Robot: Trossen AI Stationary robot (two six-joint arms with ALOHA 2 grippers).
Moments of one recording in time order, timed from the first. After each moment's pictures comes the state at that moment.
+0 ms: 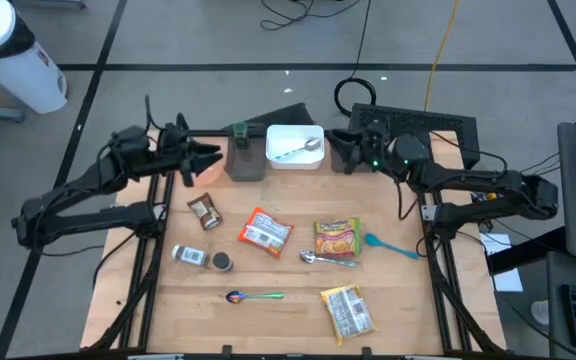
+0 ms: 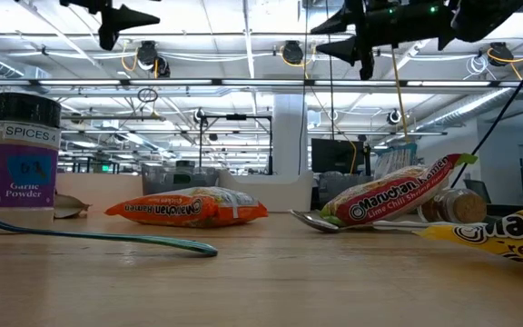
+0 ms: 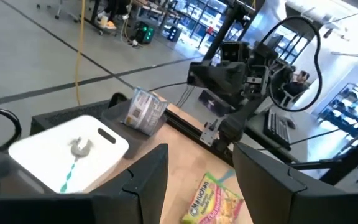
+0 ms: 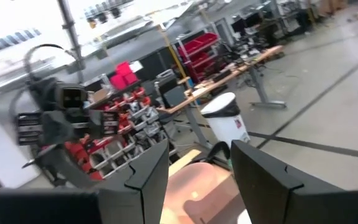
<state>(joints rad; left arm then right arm) 0.46 0.66 0.78 -0.21 0.21 -0.46 -0.34 1.12 0.68 0.60 0.13 0.46</state>
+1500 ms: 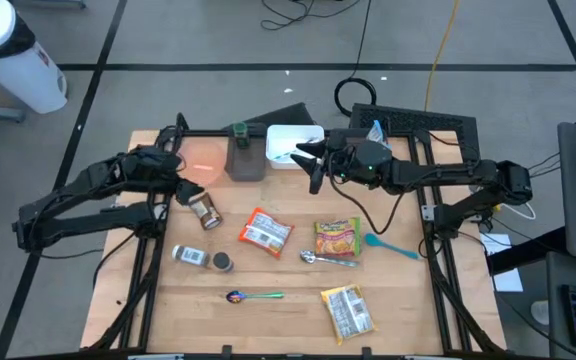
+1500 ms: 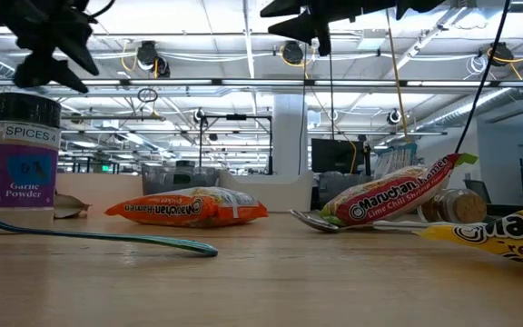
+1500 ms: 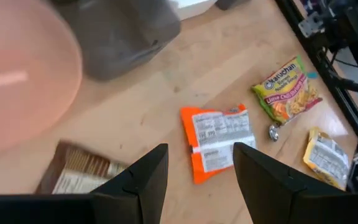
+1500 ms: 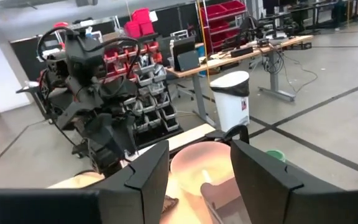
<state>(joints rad) 0.44 0.55 0.76 -0.95 0.14 -0.68 -0.15 1.39 1.03 0.38 0.20 0.25</state>
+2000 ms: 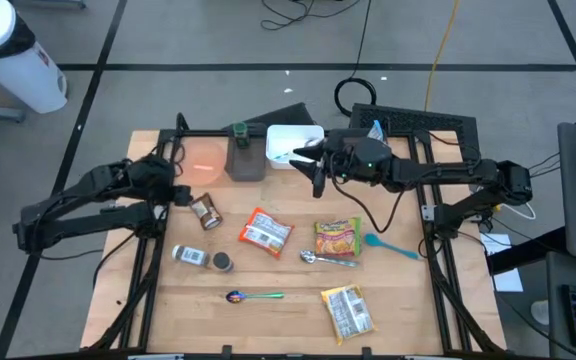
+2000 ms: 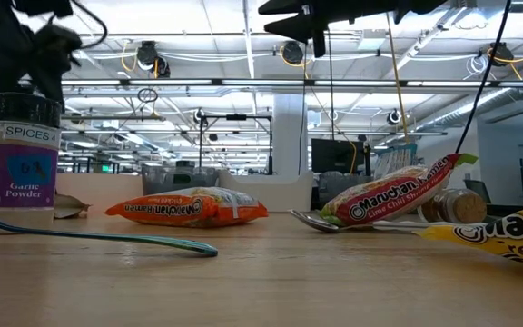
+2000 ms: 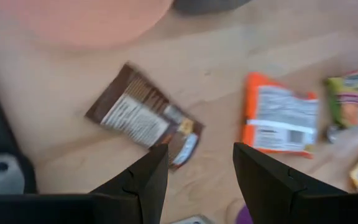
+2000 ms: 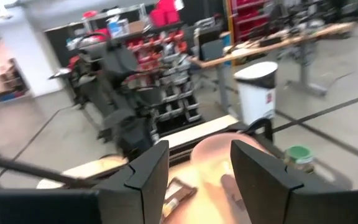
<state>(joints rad) 0.44 0.54 0.67 -1.14 0.08 -0.93 -0.18 1.39 1.03 0.35 0.03 0.25</state>
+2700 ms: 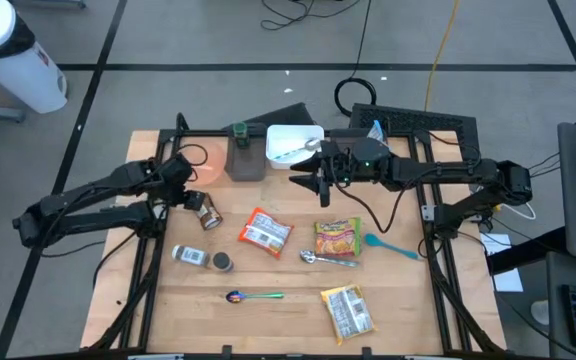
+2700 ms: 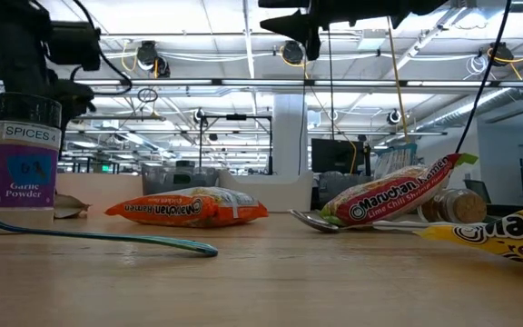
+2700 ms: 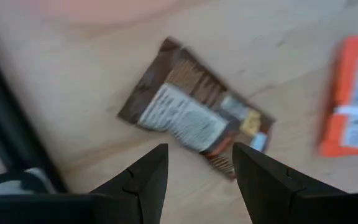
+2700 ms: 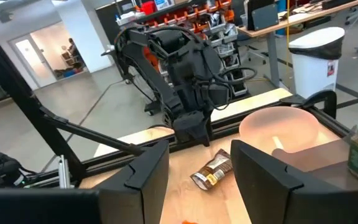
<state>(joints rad) 0.58 0.79 0.57 -1.06 0.13 -0.67 -0.19 1.39 1.03 0.30 -0.19 0.30</state>
